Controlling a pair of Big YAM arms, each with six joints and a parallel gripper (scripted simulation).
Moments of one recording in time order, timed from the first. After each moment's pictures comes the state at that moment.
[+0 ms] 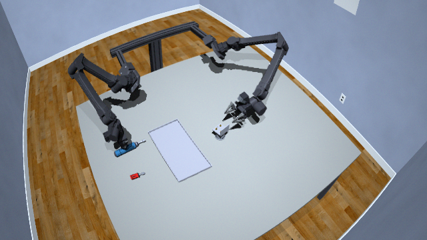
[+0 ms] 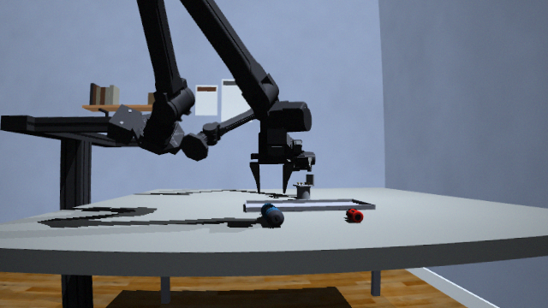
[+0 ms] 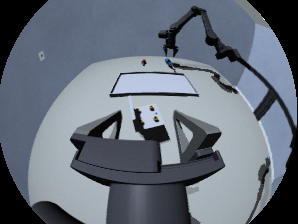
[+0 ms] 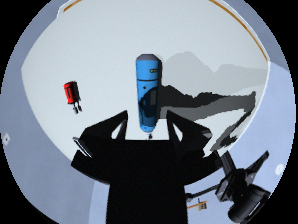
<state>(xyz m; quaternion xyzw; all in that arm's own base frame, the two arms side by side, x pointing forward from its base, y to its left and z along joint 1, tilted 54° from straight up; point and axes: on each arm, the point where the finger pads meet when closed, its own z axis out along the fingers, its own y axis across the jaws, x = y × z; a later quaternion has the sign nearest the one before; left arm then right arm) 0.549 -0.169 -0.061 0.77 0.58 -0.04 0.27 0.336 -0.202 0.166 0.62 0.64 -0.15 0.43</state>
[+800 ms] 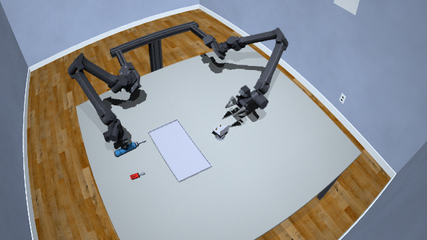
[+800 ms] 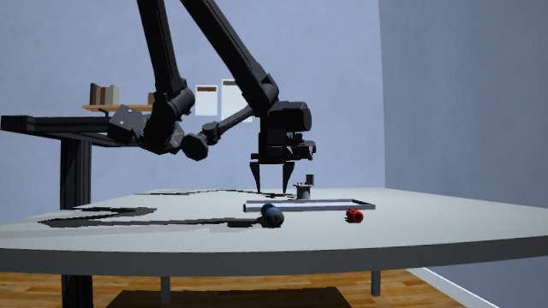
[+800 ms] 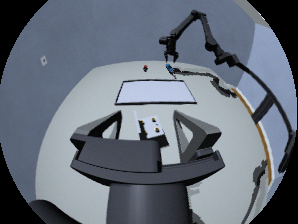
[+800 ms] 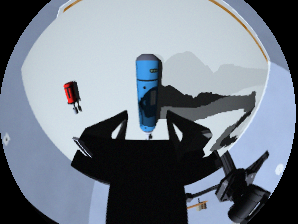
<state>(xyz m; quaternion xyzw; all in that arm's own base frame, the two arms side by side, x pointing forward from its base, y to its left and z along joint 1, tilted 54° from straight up) 0.534 -0.208 -0.028 0.77 0.58 -0.04 0.27 0.336 -0.202 0.166 0.62 0.64 -0.15 0.43</state>
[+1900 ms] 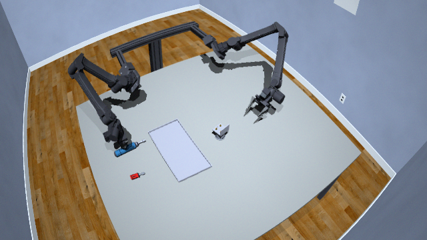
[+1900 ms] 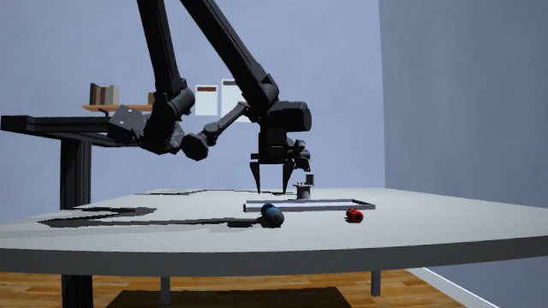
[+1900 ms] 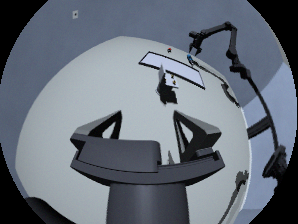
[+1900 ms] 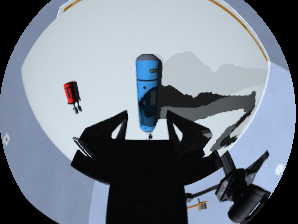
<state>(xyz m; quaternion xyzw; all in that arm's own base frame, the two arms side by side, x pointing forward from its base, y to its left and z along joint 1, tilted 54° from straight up) 0.555 -0.069 0.063 0.65 0.70 0.04 0.30 0.336 -0.202 0.166 0.62 0.64 -0.15 0.43</state>
